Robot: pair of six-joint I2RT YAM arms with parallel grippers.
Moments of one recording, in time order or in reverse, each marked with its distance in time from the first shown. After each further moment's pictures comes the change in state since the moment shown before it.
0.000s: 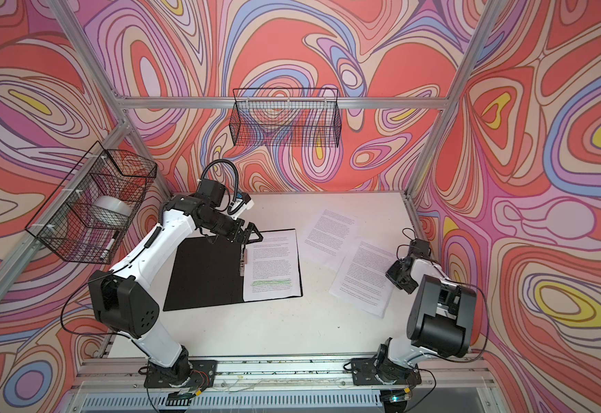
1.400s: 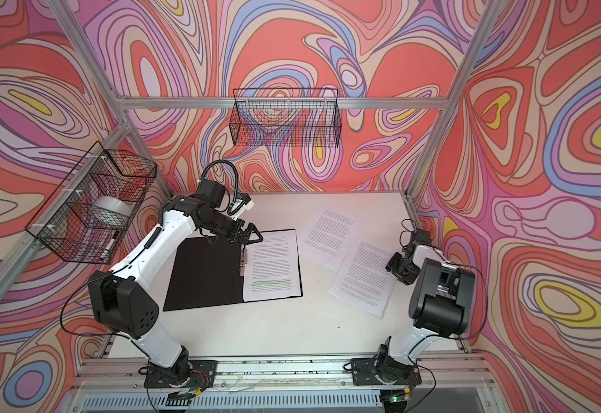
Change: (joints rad) left arm 0.000 -0.003 -0.010 0.007 0.005 -0.002; right arm -0.001 0.167 0.195 -0.107 -0.048 -0.085
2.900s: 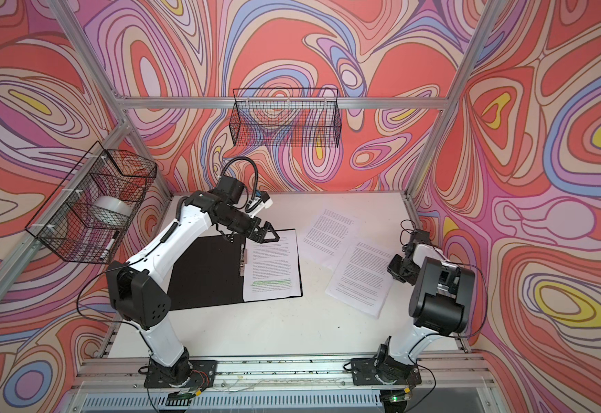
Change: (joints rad) left arm -0.146 0.135 0.172 -0.026 0.056 -0.014; right arm 0.000 -0.006 0.007 -0.053 0.048 -0.044
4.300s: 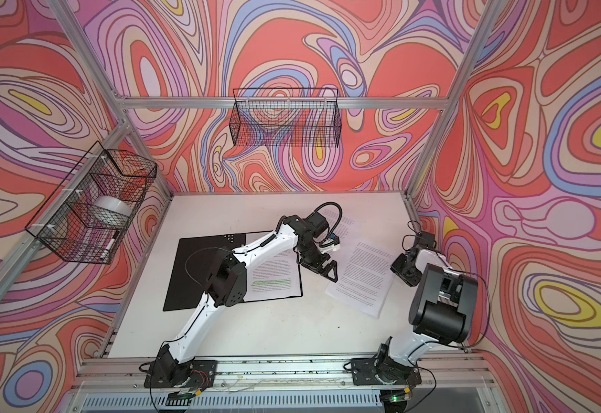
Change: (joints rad) left arm -0.388 0.652 0.488 -0.087 0.027 -0.170; right arm -0.036 -0.058 -0.064 0.117 -0.001 0.081
